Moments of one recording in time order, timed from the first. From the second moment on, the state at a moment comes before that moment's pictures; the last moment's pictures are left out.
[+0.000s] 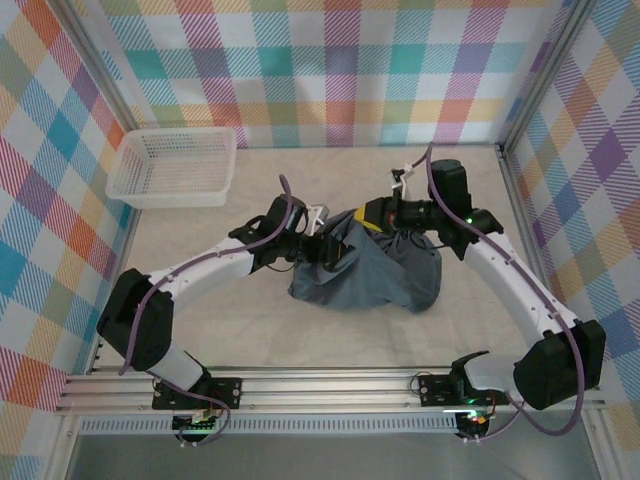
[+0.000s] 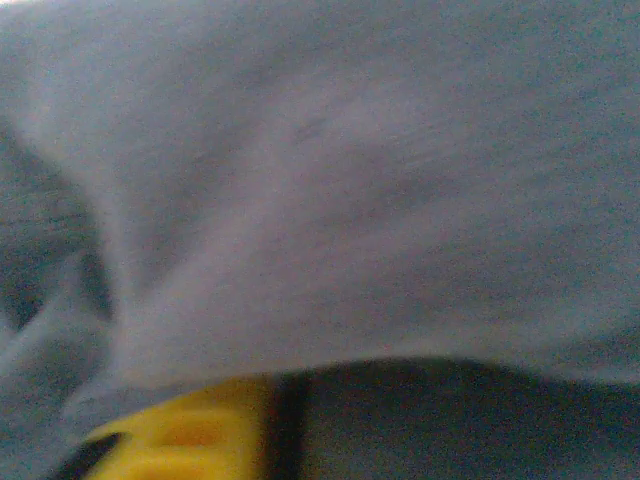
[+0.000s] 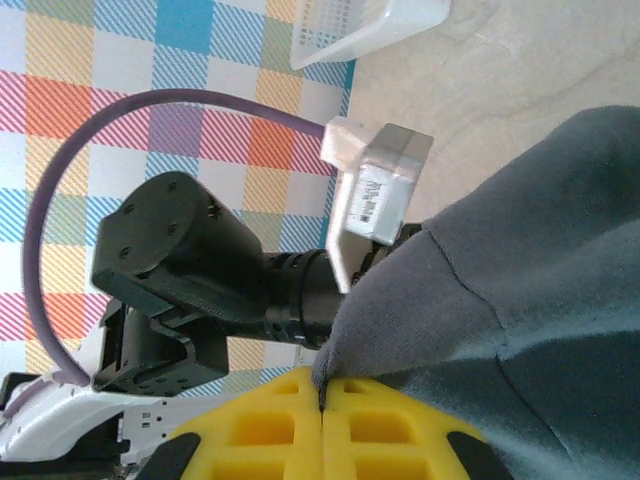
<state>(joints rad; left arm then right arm) -0.65 1.54 1.09 -0.26 0.45 -0.56 0.35 1.29 1.17 -0.43 -0.89 0.84</state>
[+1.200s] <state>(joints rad) -0.63 1.38 1.03 -0.11 0.64 -0.81 0.36 0.98 0.63 -0.17 -0.45 0.13</state>
